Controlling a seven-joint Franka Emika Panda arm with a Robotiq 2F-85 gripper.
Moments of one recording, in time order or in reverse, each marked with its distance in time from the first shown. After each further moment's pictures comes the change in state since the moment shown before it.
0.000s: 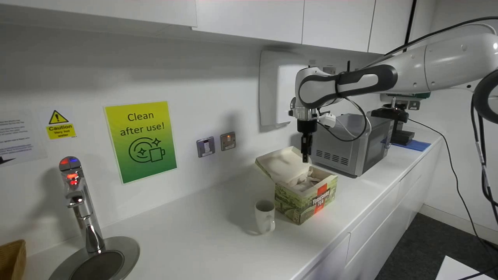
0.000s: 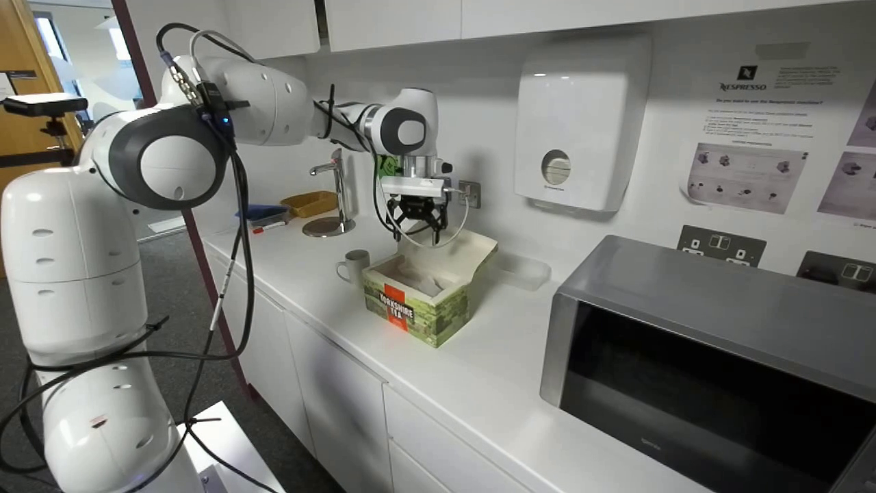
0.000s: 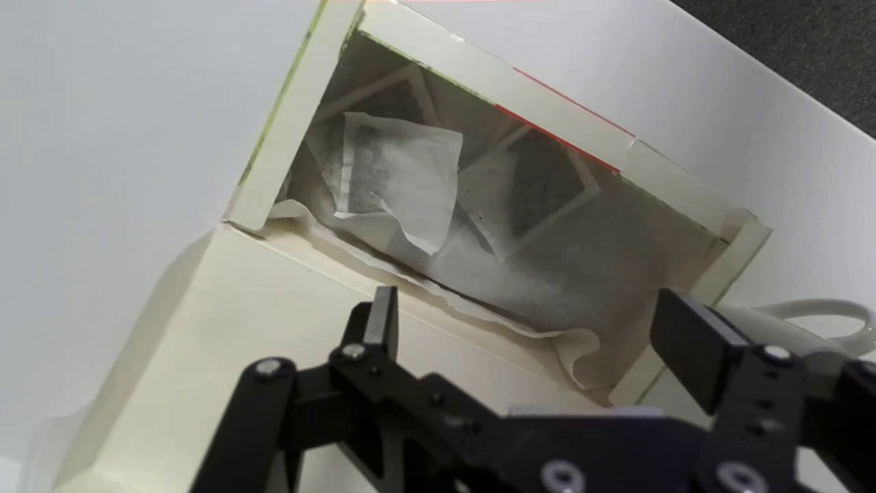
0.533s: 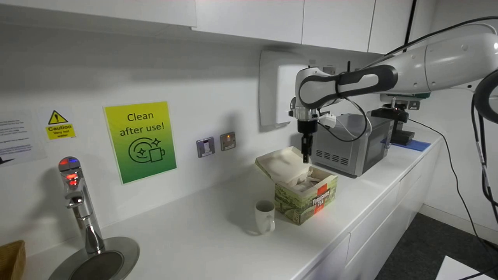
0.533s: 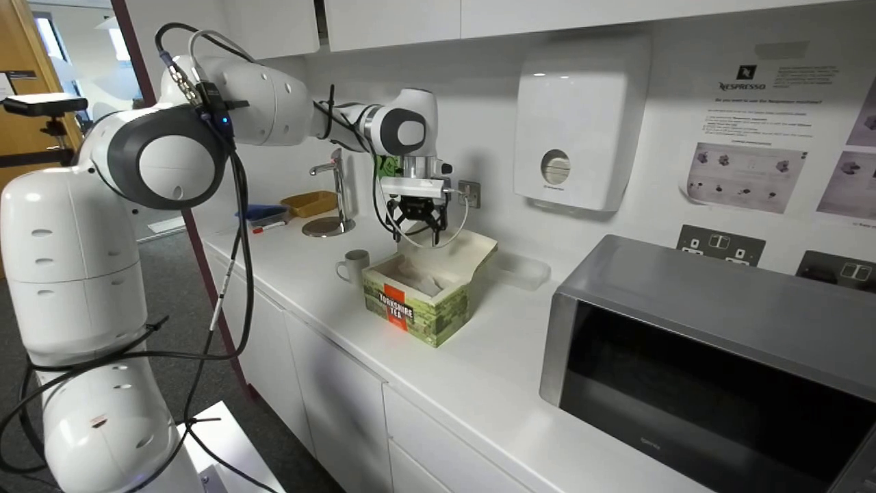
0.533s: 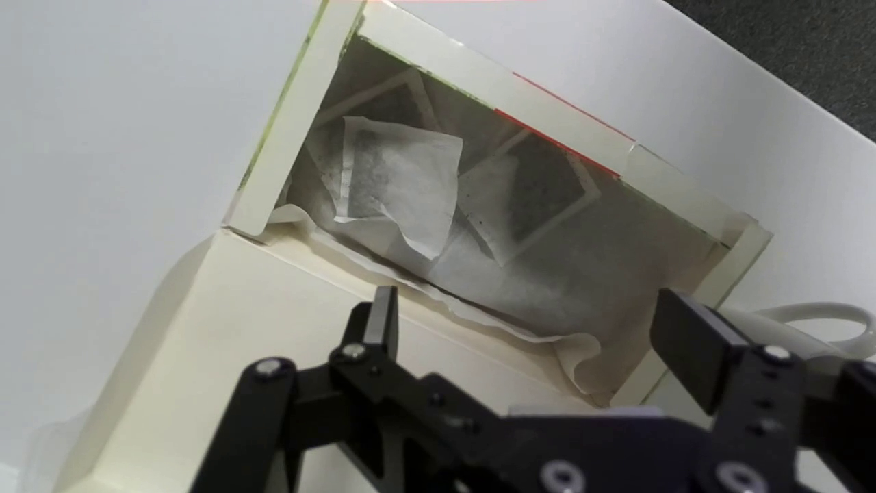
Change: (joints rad) arm 0.001 -0.002 -0.002 -0.007 0.000 0.000 0.000
